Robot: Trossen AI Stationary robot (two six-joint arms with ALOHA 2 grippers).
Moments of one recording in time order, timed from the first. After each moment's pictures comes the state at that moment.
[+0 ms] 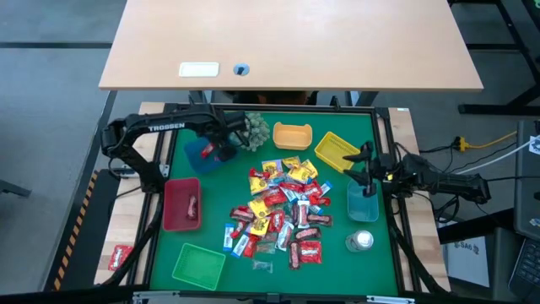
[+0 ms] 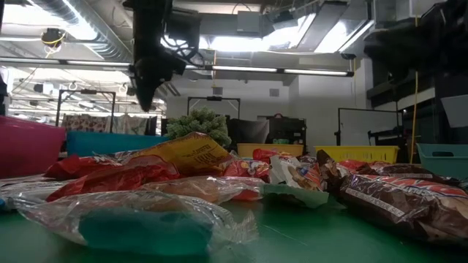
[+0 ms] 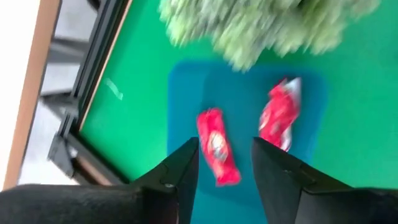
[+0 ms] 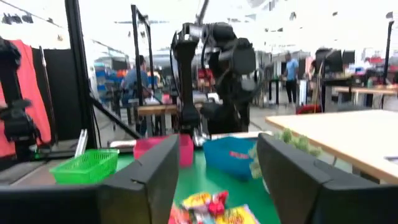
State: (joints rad) left arm 0.37 1.57 1.28 -1.18 -0.37 -0.21; right arm -0.08 0.02 0.01 0.25 -0.04 0.05
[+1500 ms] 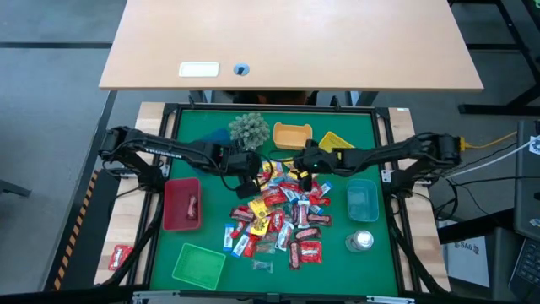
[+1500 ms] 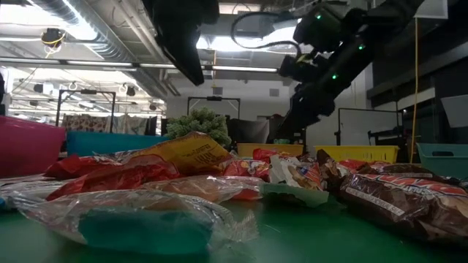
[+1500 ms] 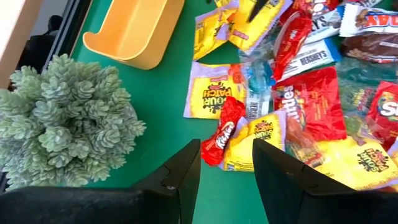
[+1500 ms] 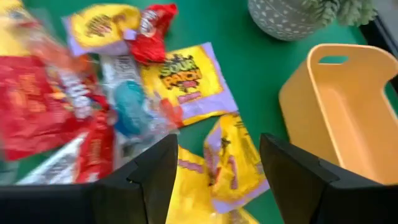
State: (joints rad) left arm -0.06 1.57 1.28 -0.79 -0.38 -0.24; right arm -0.08 1.56 0.79 -0.02 0.21 -0.10
